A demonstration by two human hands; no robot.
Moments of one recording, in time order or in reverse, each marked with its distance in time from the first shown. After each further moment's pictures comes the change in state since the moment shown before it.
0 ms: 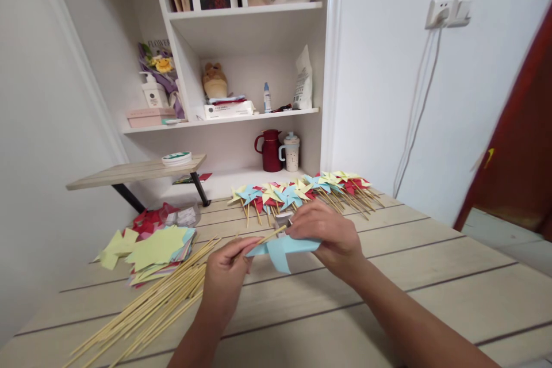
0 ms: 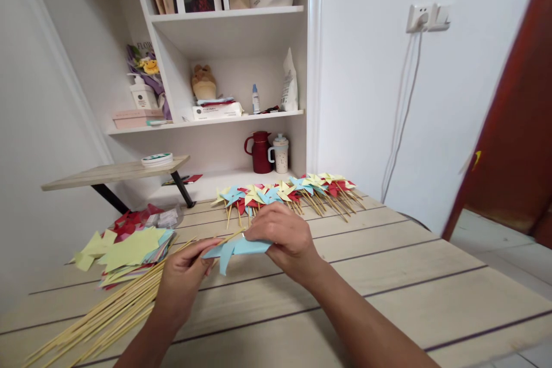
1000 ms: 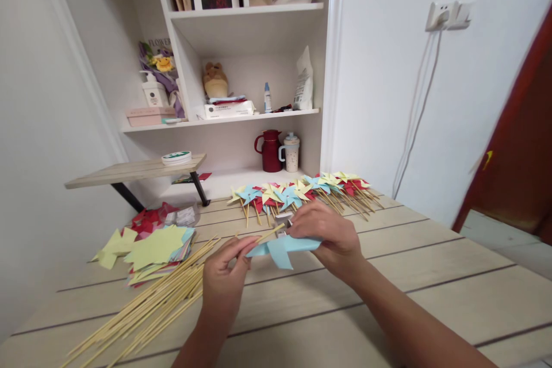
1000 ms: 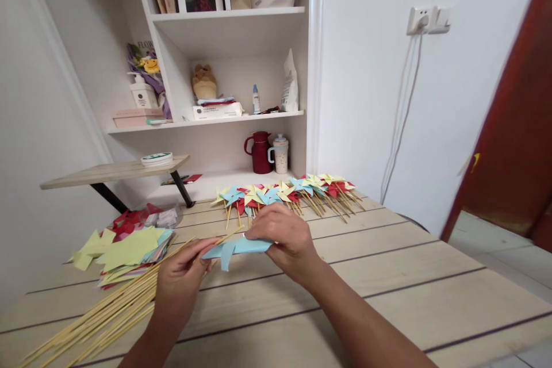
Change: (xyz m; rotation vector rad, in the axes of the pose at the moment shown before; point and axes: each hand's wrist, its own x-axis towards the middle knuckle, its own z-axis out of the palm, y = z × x) left_hand -0.002 -0.006 0.000 0.152 0.058 0.305; right_hand -0.004 0.004 0.001 0.033 0.006 -0.015
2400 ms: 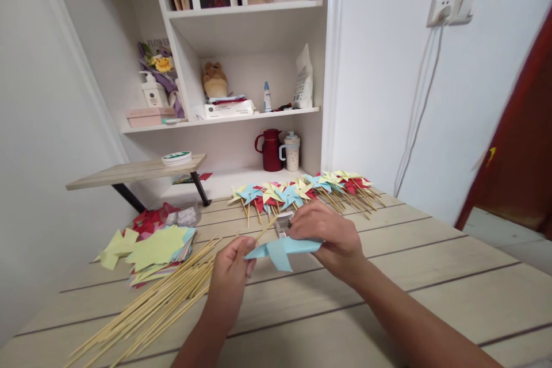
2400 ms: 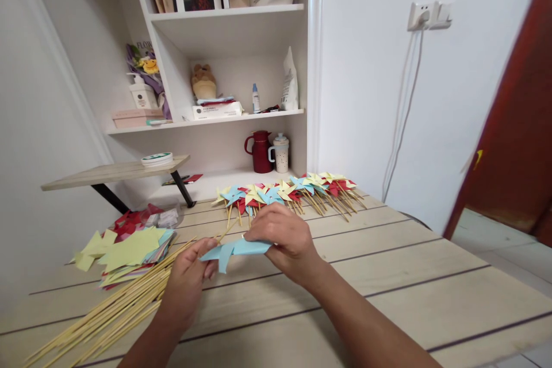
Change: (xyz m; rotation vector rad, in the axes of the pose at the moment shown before) left_hand -0.002 -0.002 0.006 -0.237 -0.163 -0.394; right_hand 0.000 -0.002 0.000 -0.014 -0.022 0.016
